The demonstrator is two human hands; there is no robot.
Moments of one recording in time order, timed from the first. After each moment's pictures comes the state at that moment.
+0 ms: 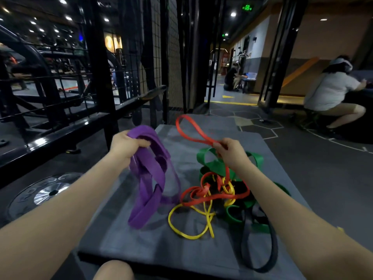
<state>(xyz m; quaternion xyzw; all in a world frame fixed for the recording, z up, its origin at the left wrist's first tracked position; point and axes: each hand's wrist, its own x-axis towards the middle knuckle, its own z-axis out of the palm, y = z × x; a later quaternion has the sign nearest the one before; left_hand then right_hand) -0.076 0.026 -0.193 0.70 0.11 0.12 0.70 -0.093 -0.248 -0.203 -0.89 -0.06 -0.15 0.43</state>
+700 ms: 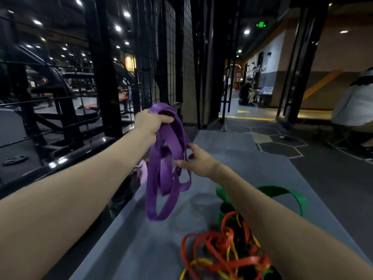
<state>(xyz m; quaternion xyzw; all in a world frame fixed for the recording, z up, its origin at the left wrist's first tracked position) 0.051 0.008 -0.113 0.62 0.02 0.17 0.76 0.013 -0.148 -0.179 -0.86 -0.19 0.03 0.47</state>
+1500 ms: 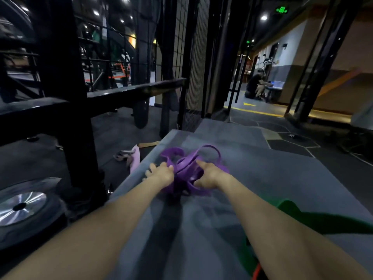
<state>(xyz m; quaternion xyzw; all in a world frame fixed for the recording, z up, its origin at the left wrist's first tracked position) 0.224 0.000 -0.360 0.90 0.20 0.00 0.39 0.210 -0.147 -0.312 -0.97 -0.08 0.13 0.18</state>
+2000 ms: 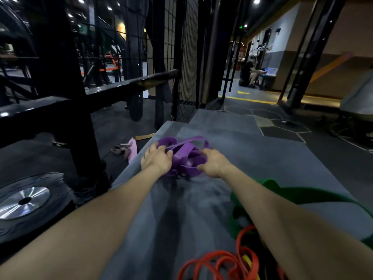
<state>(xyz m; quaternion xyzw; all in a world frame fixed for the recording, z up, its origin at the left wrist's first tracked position) 0.198 0.003 -0.338 0.96 0.09 0.10 0.26 0.169 -0.169 -0.297 -0.97 -0.08 0.02 0.22</state>
